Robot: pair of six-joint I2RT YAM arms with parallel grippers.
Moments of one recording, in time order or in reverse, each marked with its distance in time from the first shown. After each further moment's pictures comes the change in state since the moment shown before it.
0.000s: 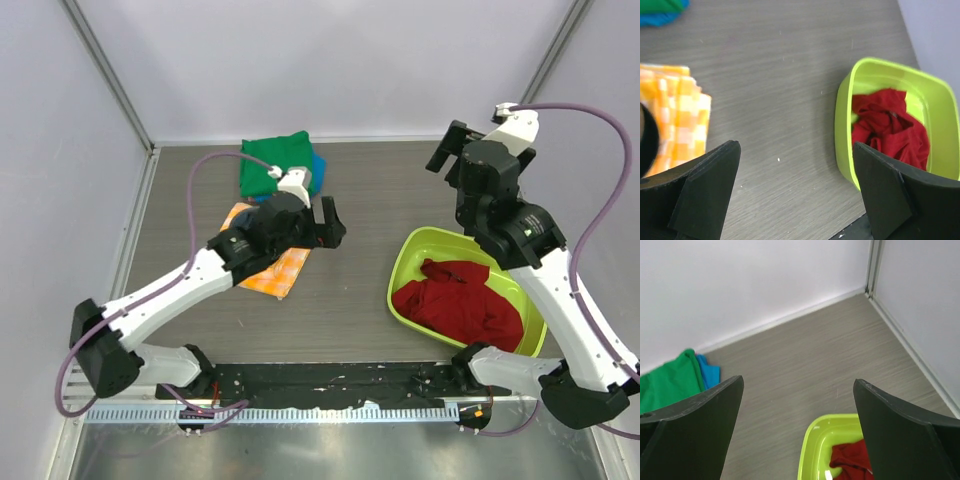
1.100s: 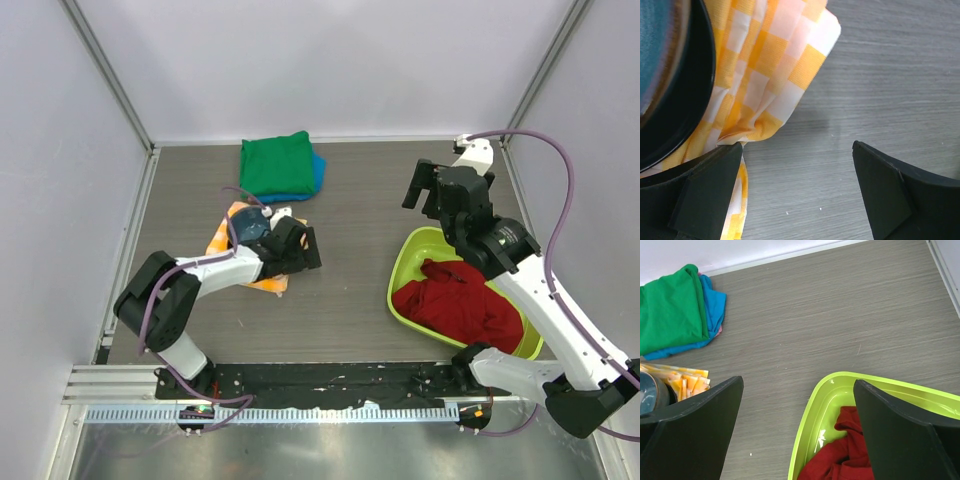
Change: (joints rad) left arm 0.151 0.355 -0.311 0.220 0.003 -0.171; right arm 0.000 -0.050 -0.262 0.003 -0.263 0.041
